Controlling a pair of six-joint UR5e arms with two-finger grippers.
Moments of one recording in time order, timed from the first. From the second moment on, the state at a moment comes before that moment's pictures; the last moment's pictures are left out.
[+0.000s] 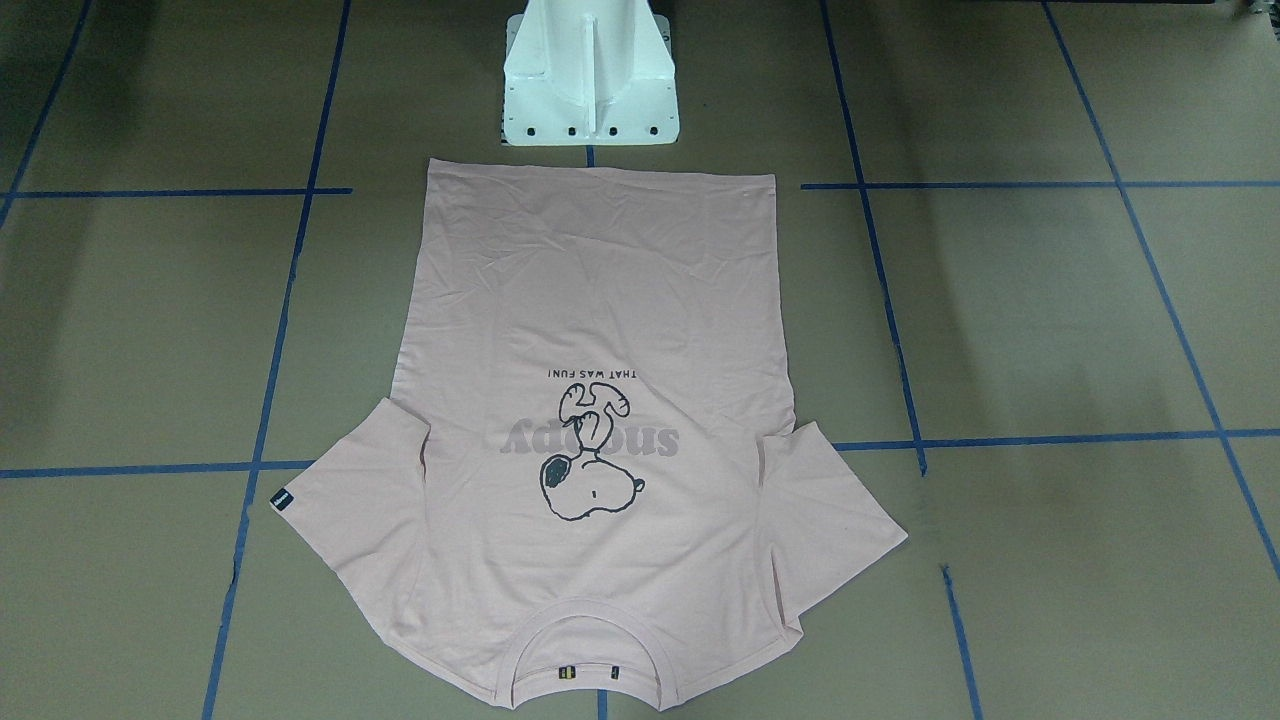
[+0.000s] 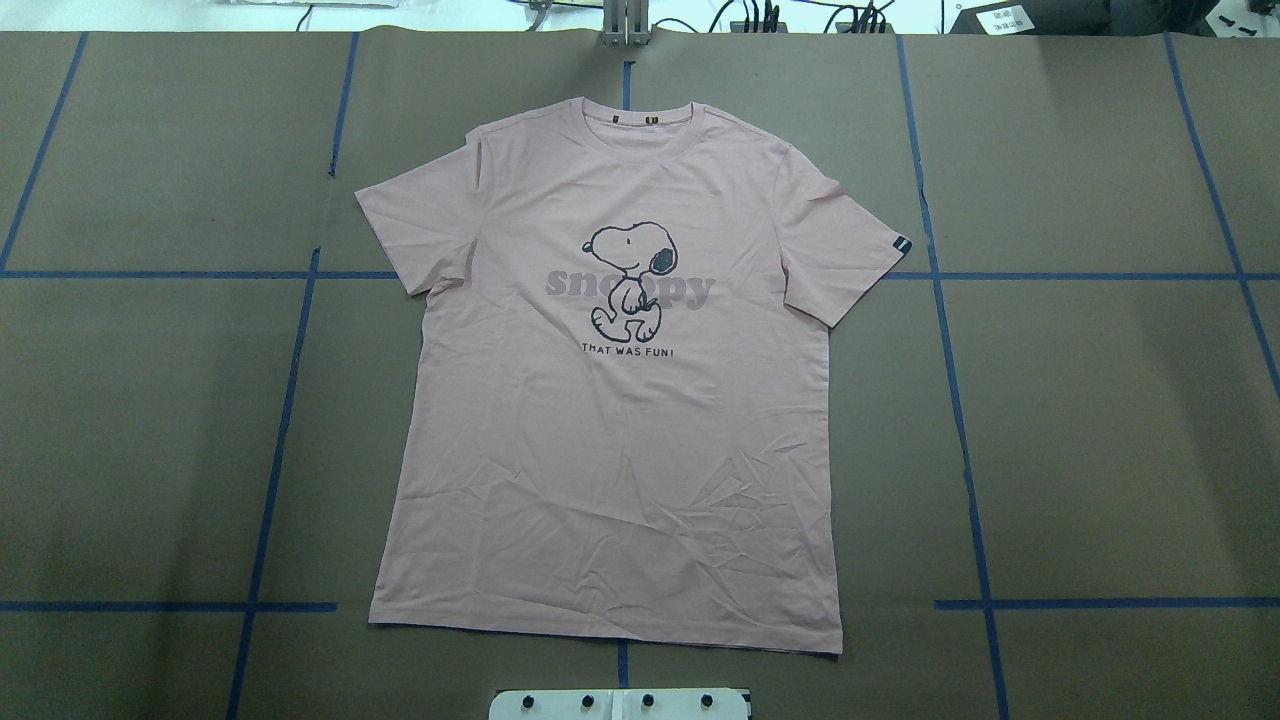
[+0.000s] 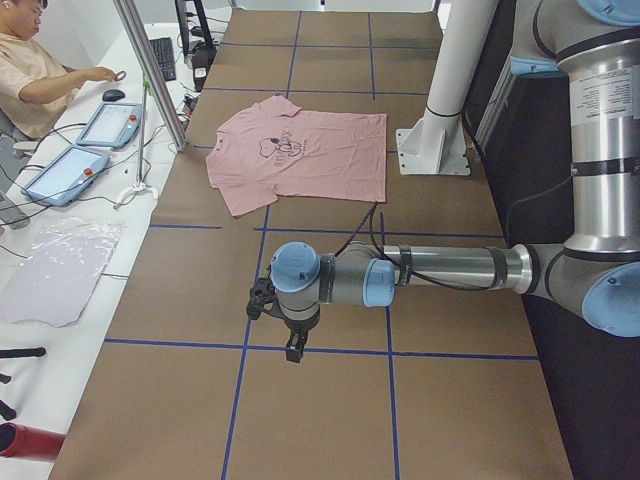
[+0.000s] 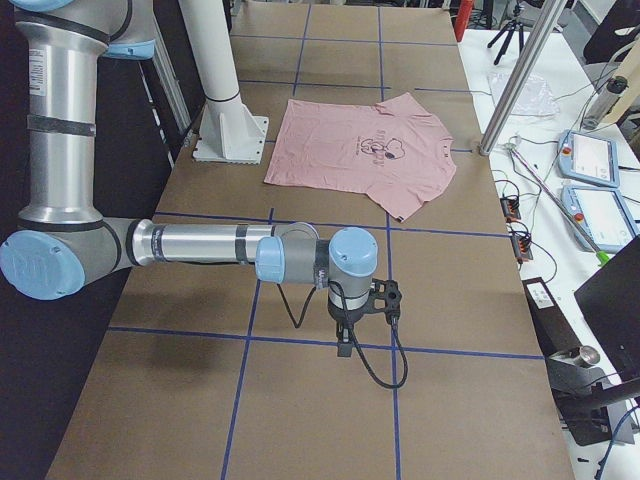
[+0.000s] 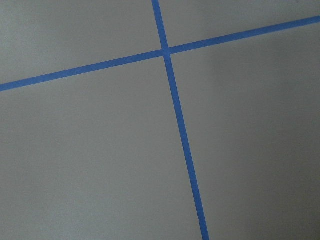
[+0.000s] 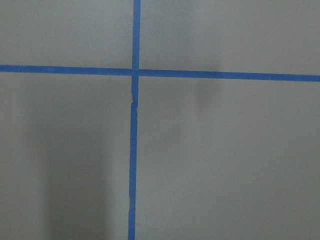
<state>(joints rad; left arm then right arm) -1.56 -1.42 -1.72 -1.61 -2.37 0.19 1.58 -1.67 1.71 -1.61 2.27 -0.02</state>
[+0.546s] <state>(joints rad) -1.56 -1.43 -1.72 -1.61 -2.37 0.20 1.57 -1.67 1.71 -1.62 2.27 -0.02</state>
